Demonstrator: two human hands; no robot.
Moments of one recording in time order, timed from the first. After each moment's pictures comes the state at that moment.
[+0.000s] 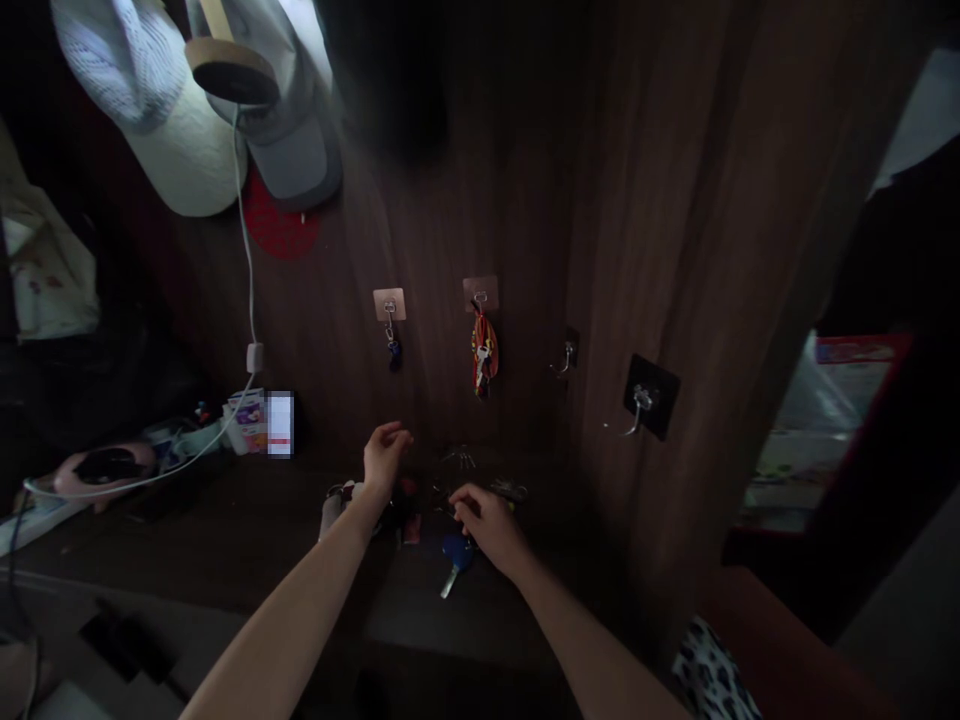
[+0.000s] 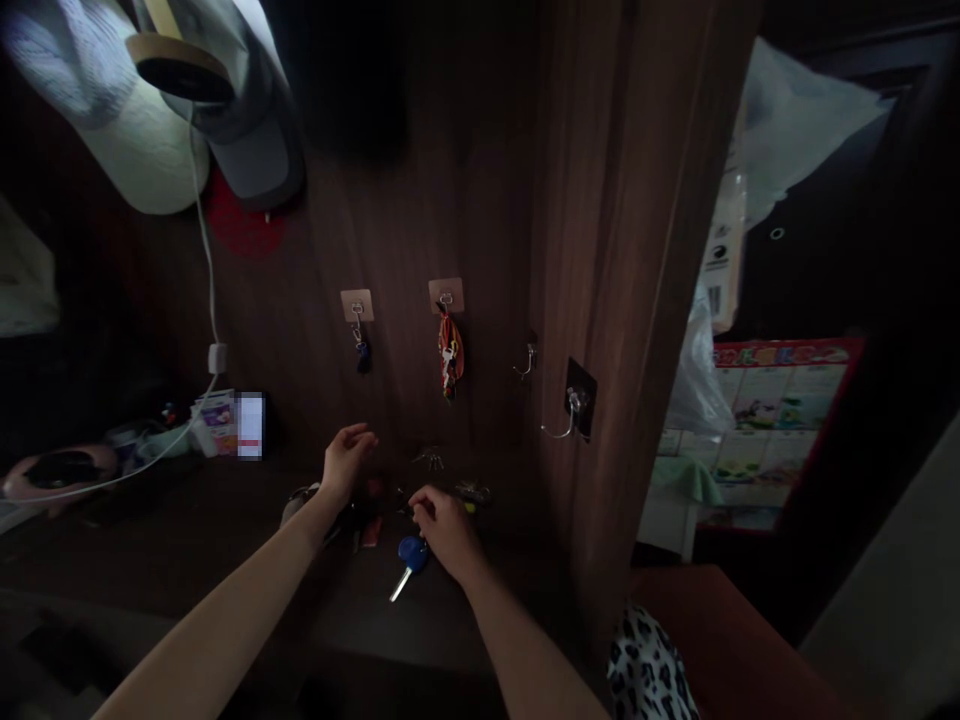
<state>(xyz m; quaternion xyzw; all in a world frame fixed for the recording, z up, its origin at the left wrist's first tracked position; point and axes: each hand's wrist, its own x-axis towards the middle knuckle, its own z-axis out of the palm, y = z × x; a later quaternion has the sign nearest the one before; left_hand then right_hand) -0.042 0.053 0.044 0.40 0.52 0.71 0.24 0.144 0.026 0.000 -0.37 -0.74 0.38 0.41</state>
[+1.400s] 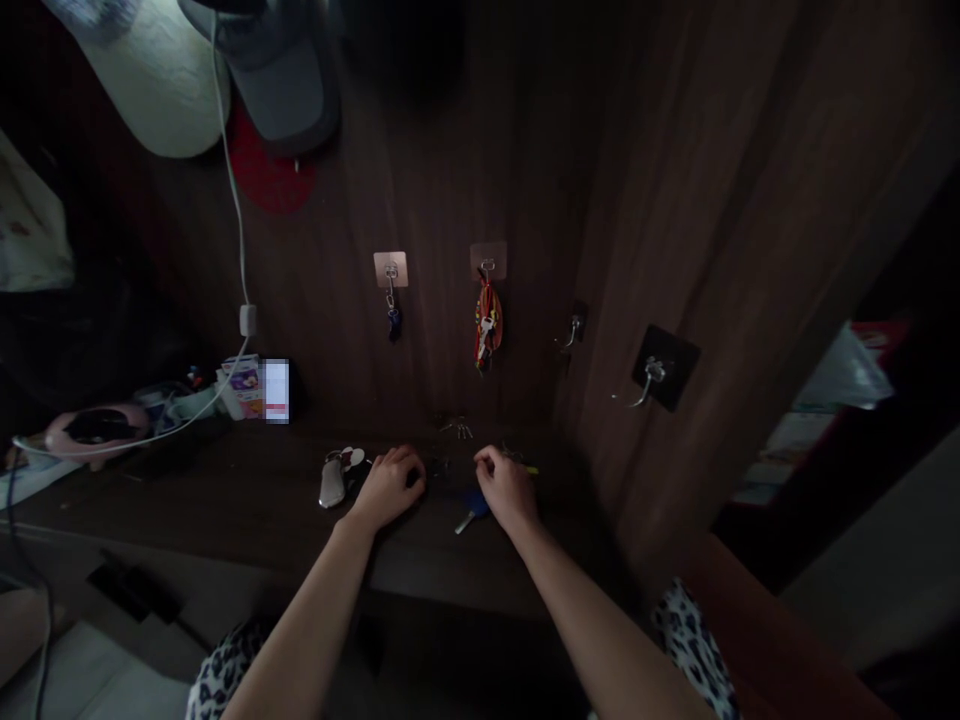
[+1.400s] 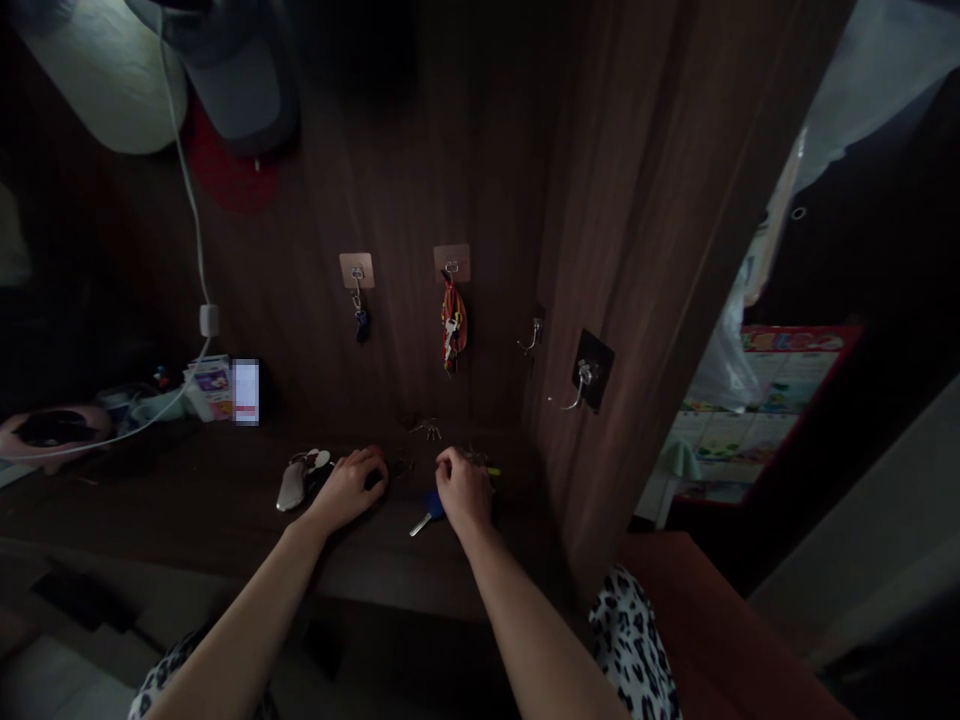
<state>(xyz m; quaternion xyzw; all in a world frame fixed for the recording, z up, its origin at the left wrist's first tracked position) -0.035 -0.014 0.009 0.75 0.62 0.25 -0.03 0.158 0.031 0.001 -0.54 -0.75 0.14 0.36</state>
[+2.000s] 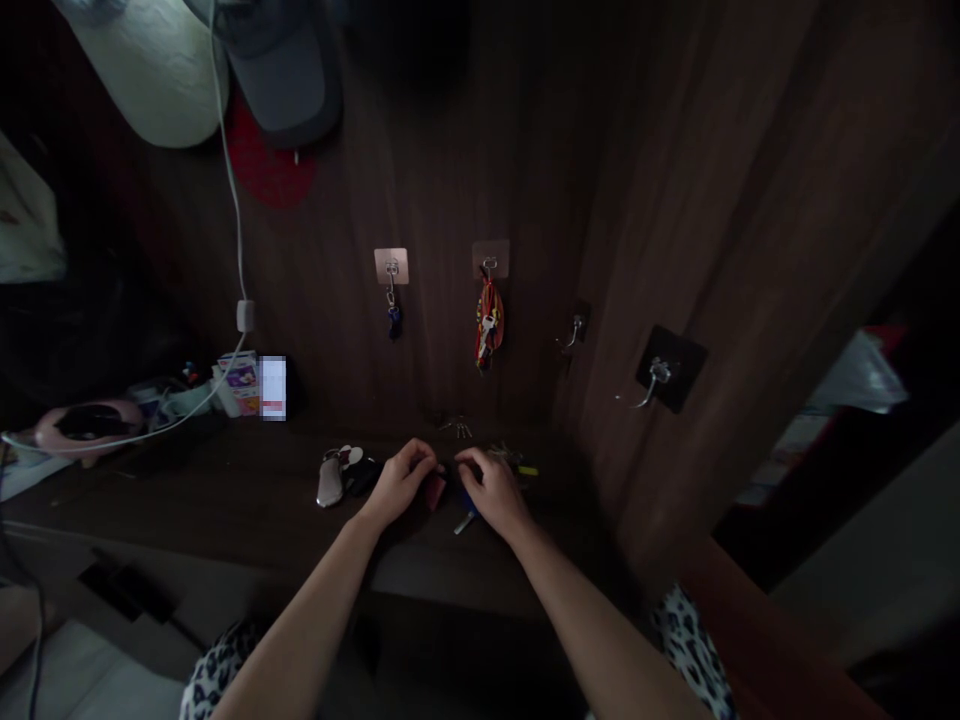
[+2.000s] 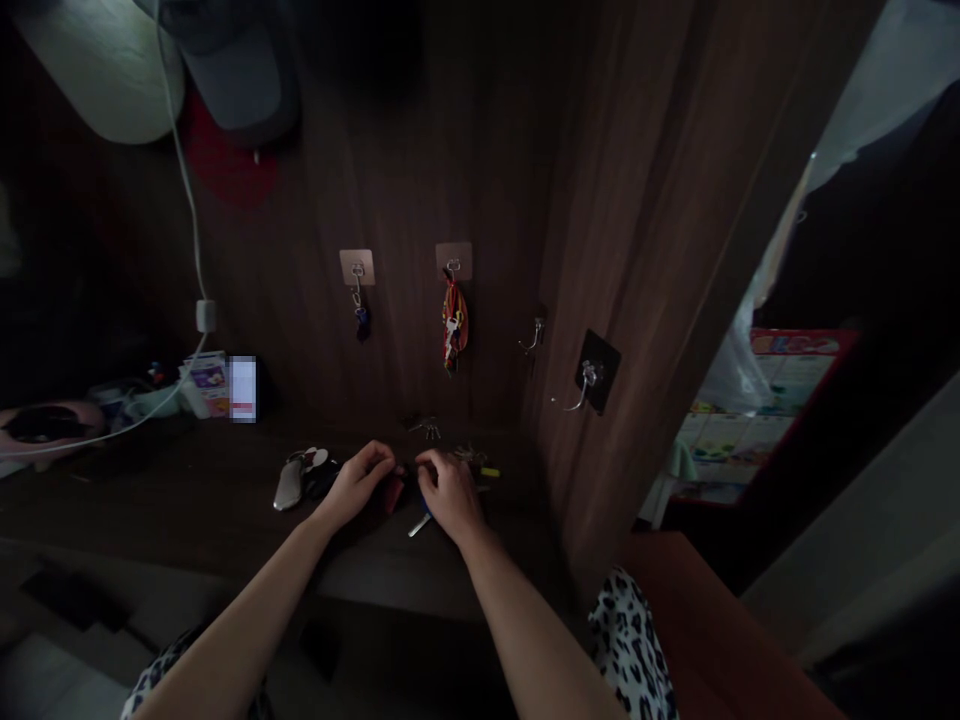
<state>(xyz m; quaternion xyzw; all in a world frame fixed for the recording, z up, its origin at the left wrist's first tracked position) -0.017 -0.011 0.013 0.64 0.50 0.51 0.28 0.150 0.029 -0.001 -0.37 -0.80 0.17 0.43</state>
